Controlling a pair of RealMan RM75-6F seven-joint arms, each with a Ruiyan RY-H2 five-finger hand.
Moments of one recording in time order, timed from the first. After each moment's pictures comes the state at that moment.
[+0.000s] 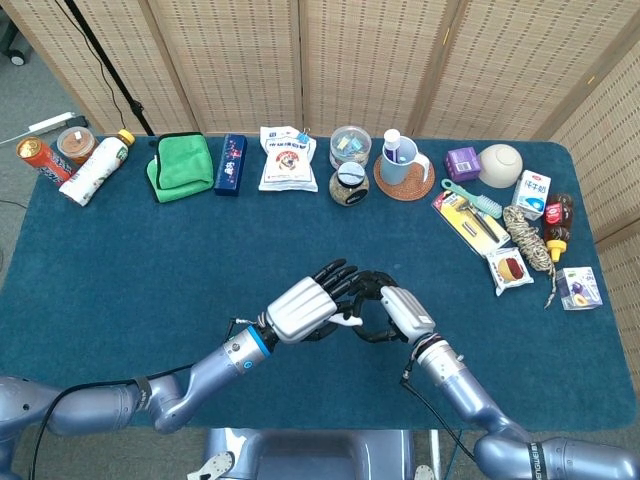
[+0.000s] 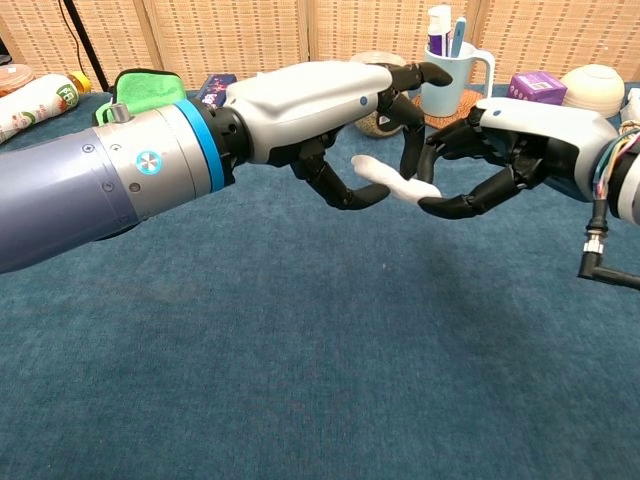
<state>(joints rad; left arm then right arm) -0.92 -1.69 -0.19 -1.51 1.51 0.95 0.19 0.59 -1.43 0.21 -1.78 -1.17 0.92 0.17</state>
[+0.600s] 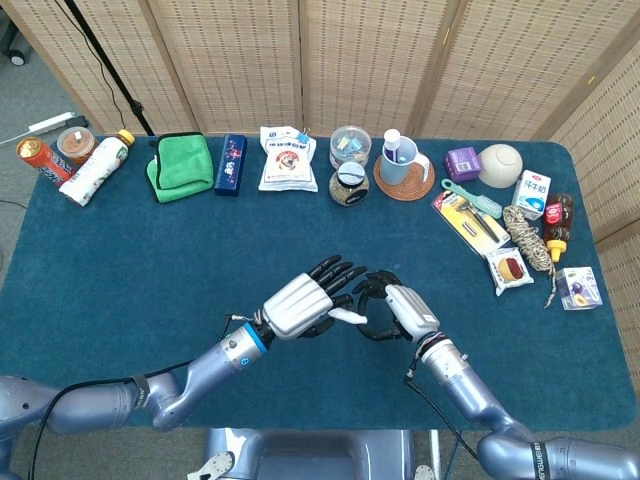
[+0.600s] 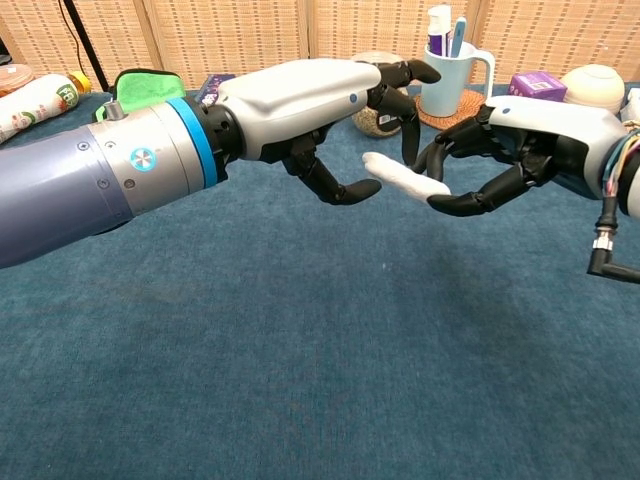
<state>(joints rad) -0.92 -1.68 -0.18 -1.49 1.50 0.97 0.18 0.59 -1.42 0.21 -1.77 -1.16 0.93 0.19</state>
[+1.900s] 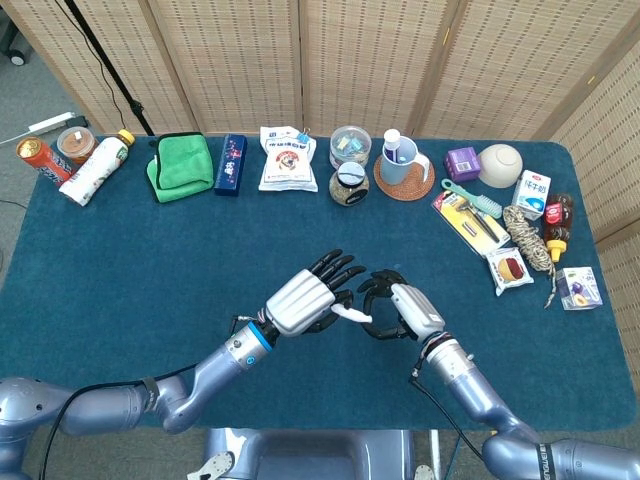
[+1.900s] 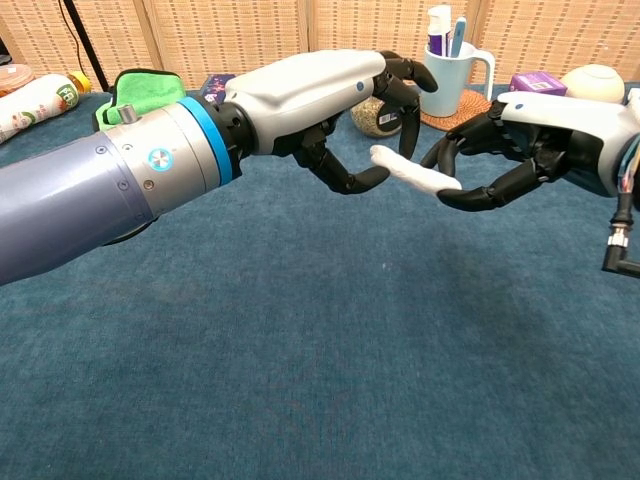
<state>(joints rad) -0.92 -1.74 -0.19 -1.46 1.46 1.02 0.19 0.58 -1.40 0.20 -1.78 -1.17 0.93 0.22</state>
